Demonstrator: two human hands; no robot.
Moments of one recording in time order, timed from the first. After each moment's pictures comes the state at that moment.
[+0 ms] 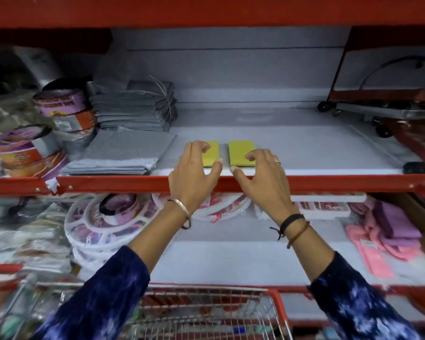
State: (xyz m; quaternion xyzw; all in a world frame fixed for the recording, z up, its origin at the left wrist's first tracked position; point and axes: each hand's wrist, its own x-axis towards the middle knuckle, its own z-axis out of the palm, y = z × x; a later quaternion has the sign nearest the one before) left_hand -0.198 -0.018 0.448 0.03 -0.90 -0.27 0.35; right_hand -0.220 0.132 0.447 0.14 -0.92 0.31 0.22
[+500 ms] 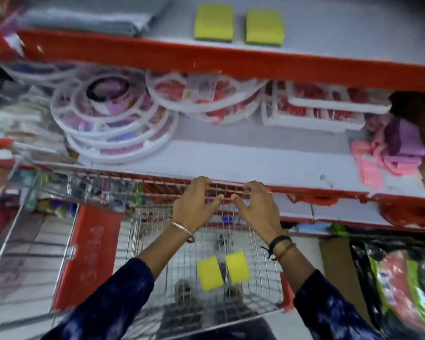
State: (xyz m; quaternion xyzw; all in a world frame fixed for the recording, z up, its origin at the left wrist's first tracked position) left_hand -0.042 0.010 0.223 0.10 -0.95 -0.31 0.02; right_hand -0.076 0.170 0.233 0.07 -0.95 0.28 -0.08
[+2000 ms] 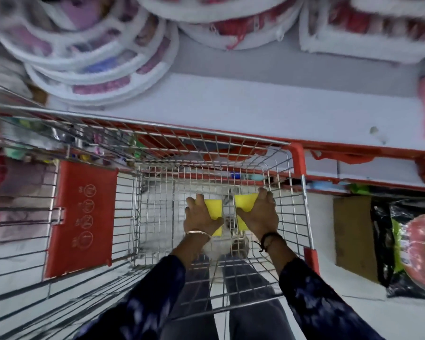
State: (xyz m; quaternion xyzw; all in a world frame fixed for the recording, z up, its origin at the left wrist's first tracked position) left_hand 0.022 0.032 0.037 0.30 -0.86 -0.30 -0.27; right_hand -0.029 0.175 0.052 -0.07 -0.94 0.19 -0.28
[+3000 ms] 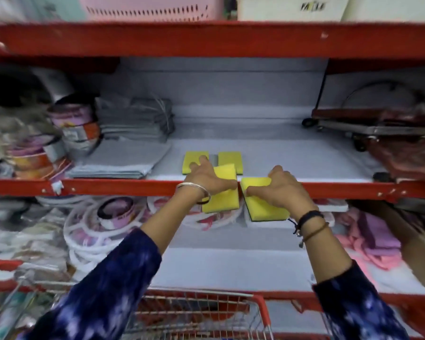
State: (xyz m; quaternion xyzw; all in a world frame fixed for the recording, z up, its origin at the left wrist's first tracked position) left_hand -0.184 0.032 0.489 0.13 -0.94 -0.32 0.00; right_hand -0.198 0.203 0.479 0.03 -0.96 0.29 -0.01
